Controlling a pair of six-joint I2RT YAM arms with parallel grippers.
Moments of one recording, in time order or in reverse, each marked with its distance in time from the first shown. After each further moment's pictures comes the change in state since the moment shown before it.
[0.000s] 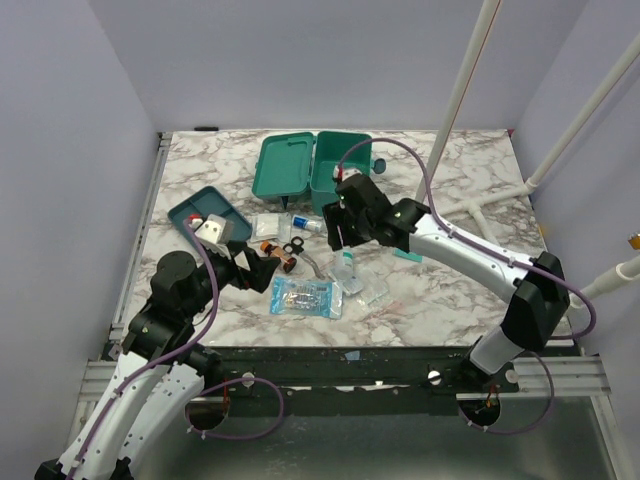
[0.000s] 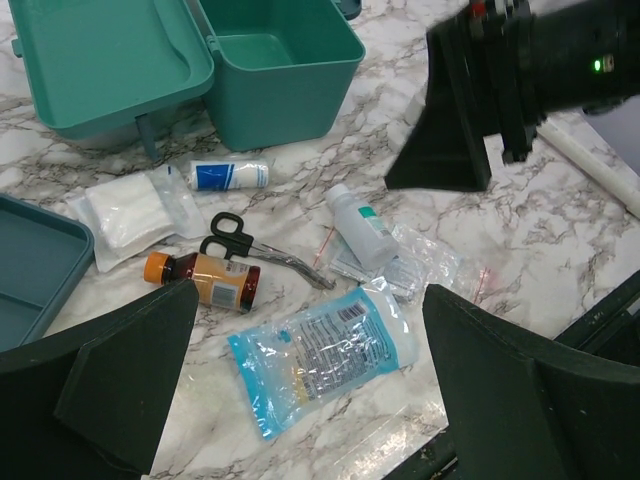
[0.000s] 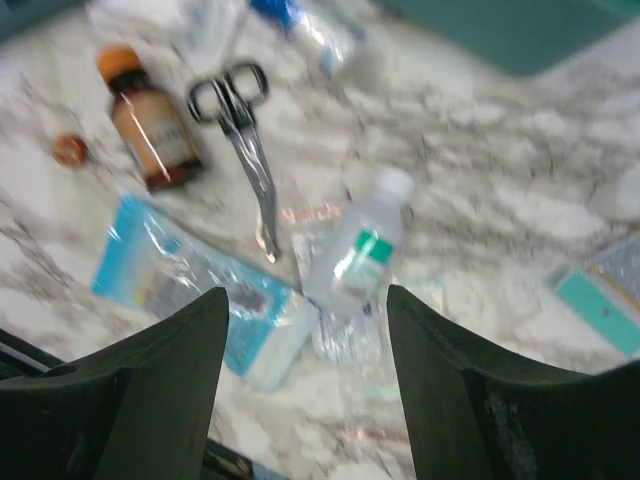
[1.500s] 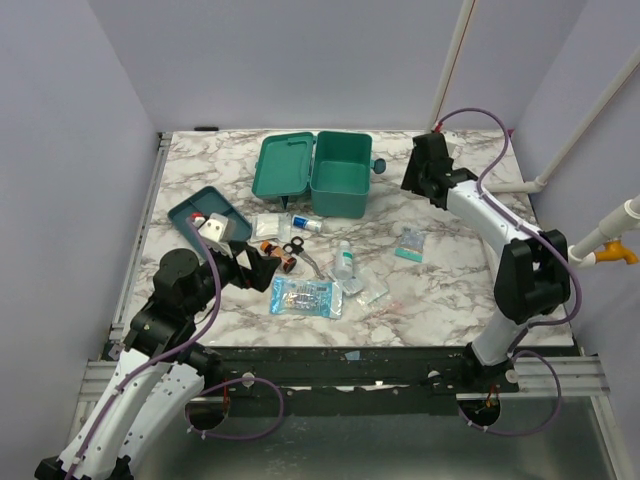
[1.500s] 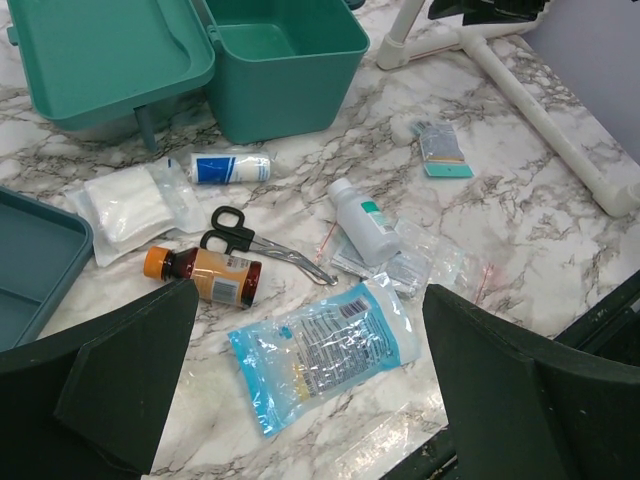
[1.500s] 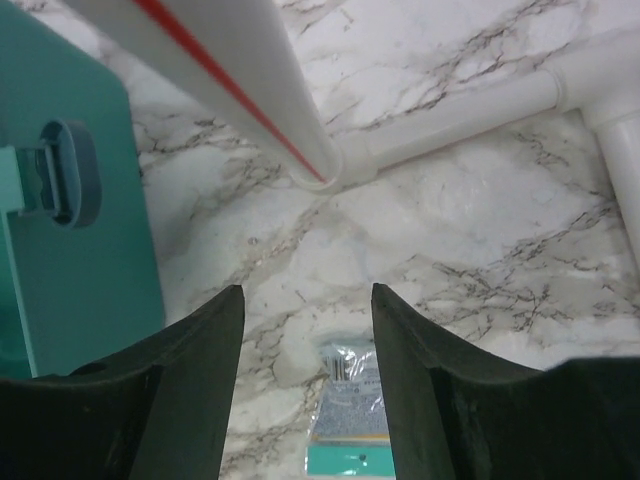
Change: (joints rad) left arm 0.000 0.017 0.002 -0.001 0.000 0.000; right arm -0.507 0.114 -0.039 0.208 0.229 0.069
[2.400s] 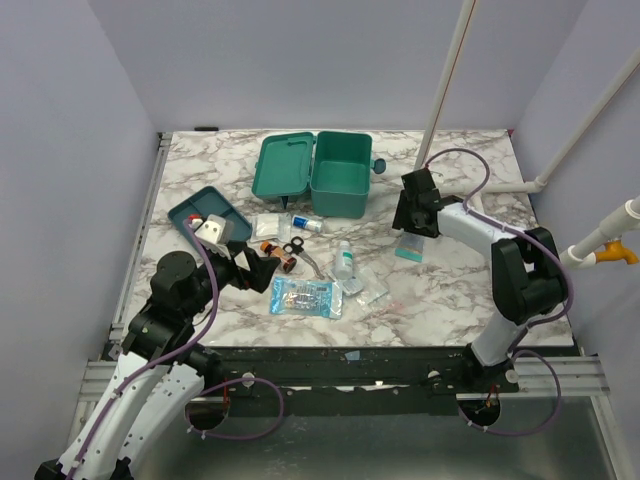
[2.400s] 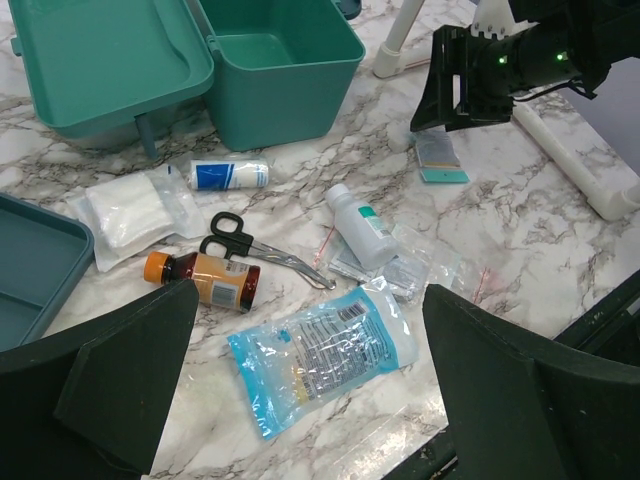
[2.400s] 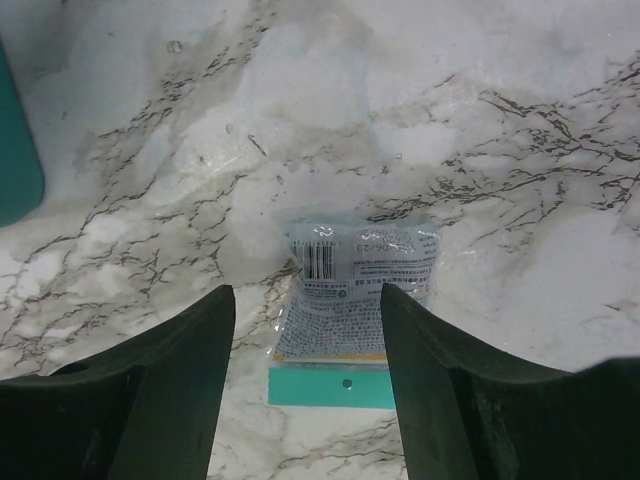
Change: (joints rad) left arm 0.000 -0.018 0.000 0.000 0.001 0.000; right arm 0.039 -0.034 -0.285 0.013 -0.119 0.074
